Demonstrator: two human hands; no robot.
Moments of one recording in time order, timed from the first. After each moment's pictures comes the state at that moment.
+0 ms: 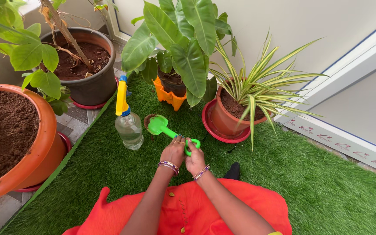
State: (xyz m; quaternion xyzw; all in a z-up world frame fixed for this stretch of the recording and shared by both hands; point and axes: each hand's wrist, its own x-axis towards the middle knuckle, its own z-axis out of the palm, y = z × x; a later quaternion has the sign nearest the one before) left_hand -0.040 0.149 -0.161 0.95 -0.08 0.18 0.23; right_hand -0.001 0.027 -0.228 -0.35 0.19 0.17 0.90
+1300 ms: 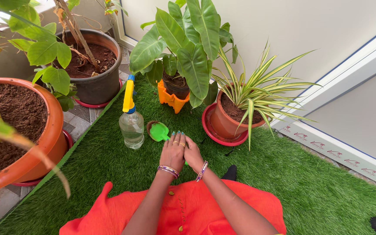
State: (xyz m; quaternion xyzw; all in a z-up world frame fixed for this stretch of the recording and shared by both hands) left_hand -0.076 0.147 -0.093 0.97 -0.05 0.18 0.19; right_hand -0.015 0.035 -0.140 -0.77 -0.10 0.11 0.62
